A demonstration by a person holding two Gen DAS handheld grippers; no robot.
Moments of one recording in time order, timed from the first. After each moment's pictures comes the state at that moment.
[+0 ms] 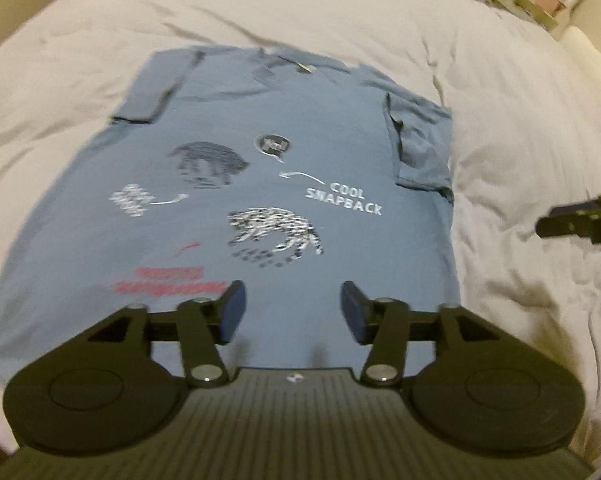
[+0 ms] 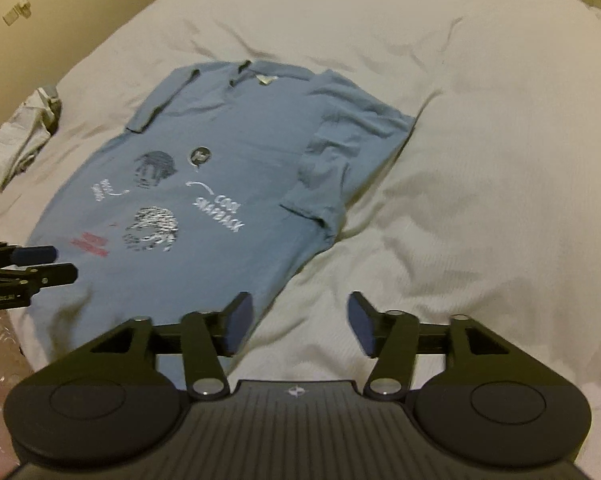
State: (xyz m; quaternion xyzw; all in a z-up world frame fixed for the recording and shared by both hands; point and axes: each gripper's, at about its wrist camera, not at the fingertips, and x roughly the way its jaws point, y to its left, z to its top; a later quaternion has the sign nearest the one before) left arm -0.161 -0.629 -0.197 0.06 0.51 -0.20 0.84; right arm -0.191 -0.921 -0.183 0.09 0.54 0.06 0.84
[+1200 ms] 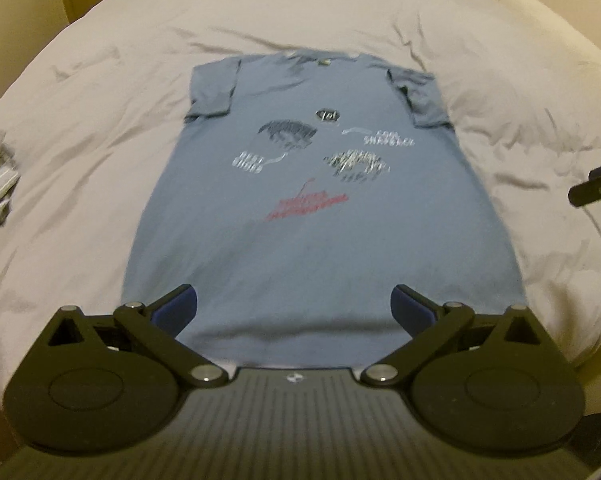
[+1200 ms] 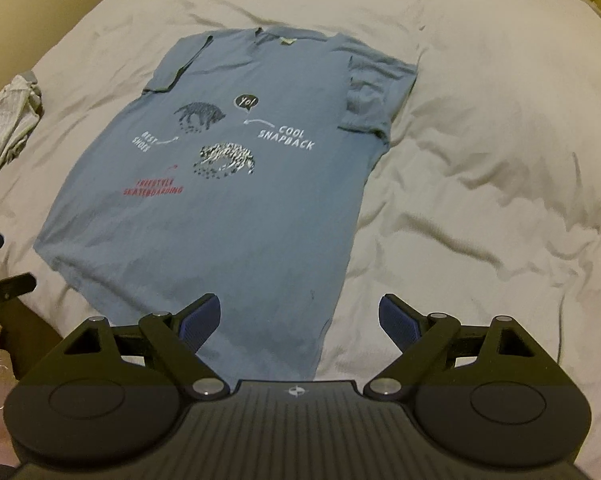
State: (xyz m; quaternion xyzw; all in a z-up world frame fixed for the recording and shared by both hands) left arm -0.207 -0.445 -0.159 0.15 0.47 -0.28 0.82; right arm -0.282 -0.747 -0.136 0.10 0.57 -0.07 0.81
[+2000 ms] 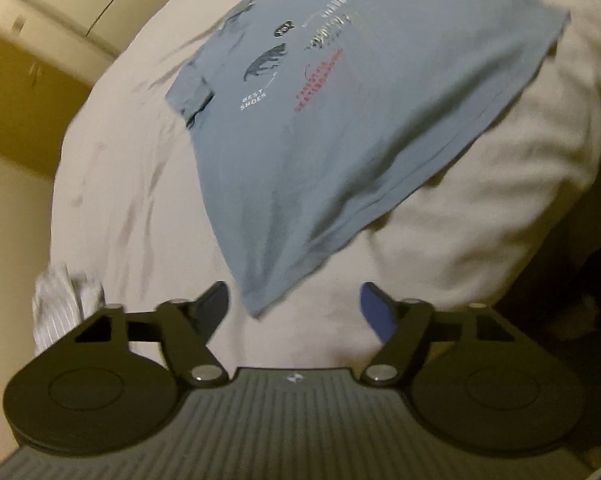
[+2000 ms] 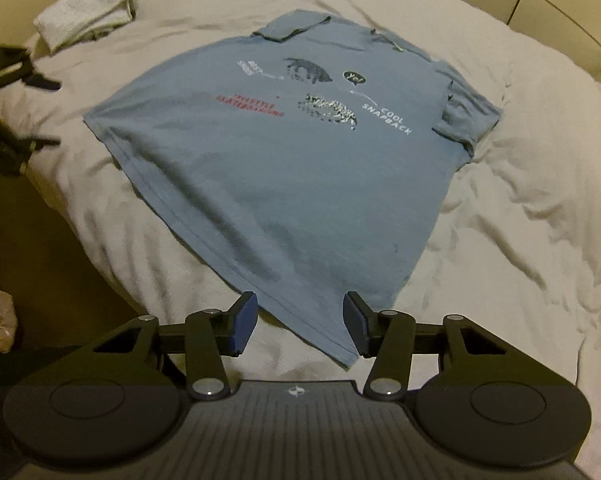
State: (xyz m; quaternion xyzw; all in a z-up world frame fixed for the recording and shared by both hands) left arm -0.240 -0.386 -0.237 0.52 0.31 -0.32 0.72; right arm -0.354 -0.631 -0.193 -0.05 0.54 0.01 0.84
